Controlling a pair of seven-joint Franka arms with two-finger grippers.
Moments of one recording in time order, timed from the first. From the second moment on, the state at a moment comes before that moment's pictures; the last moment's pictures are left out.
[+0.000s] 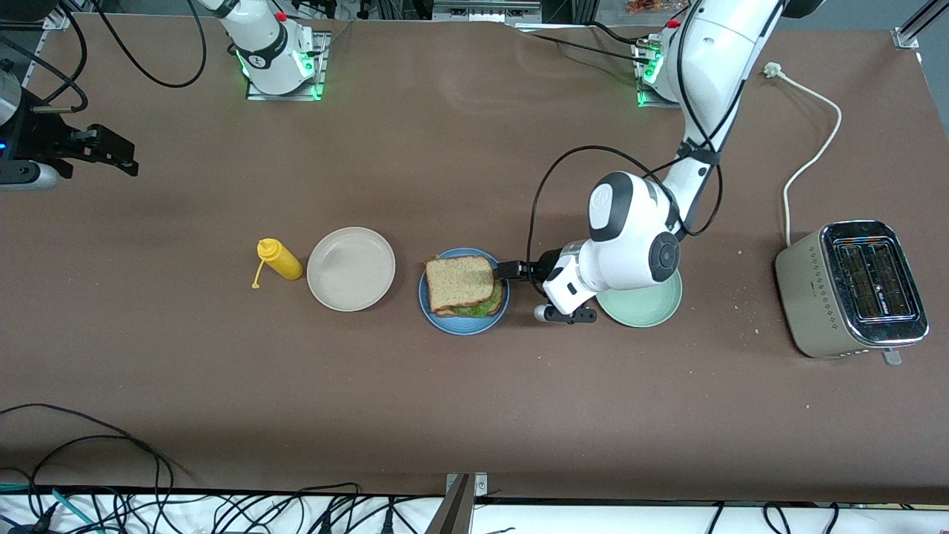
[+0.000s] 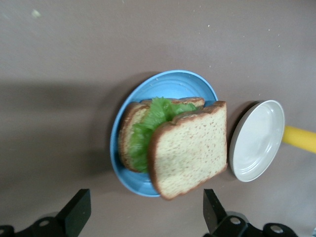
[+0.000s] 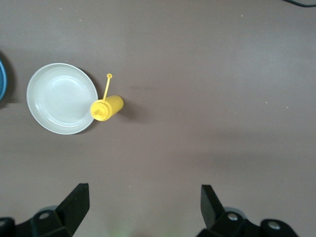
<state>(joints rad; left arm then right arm) -0.41 0.66 -0.07 -1.56 -0.73 2.21 -0.06 0.02 -0.04 -0.02 -1.69 -0.02 1.59 -0.07</state>
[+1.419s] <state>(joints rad) -0.17 -0.09 -0.06 -1.71 0.02 1.62 -0.05 0.02 -0.04 -0.02 -1.69 0.00 1.60 -0.07</state>
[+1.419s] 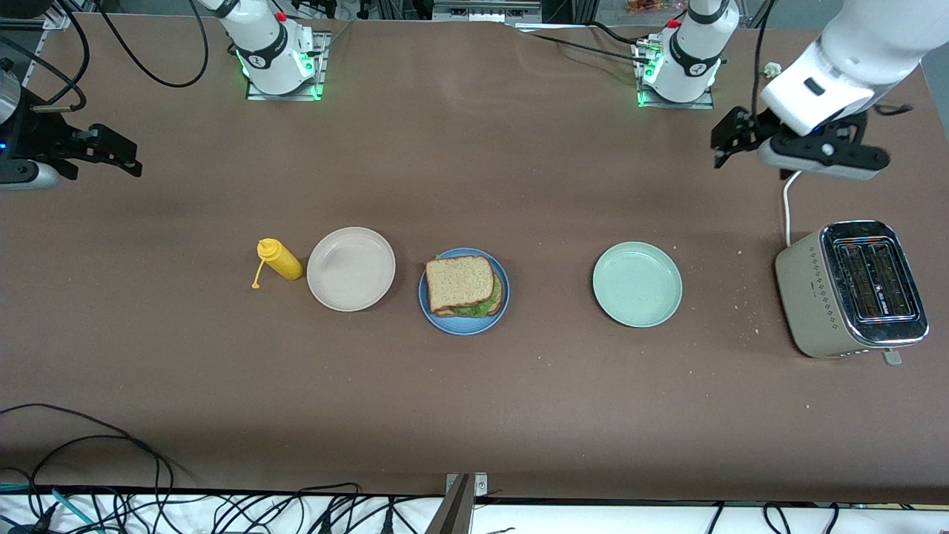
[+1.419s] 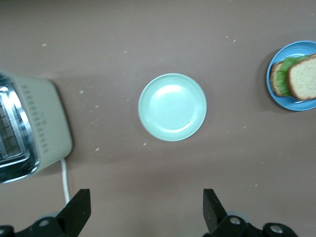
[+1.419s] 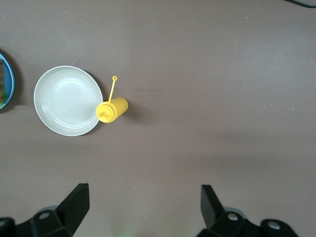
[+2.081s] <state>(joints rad) -0.16 -0.08 0.03 -1.64 0.04 1.50 -0.05 0.02 -0.04 -0.02 -1.69 0.00 1.60 -0.07</state>
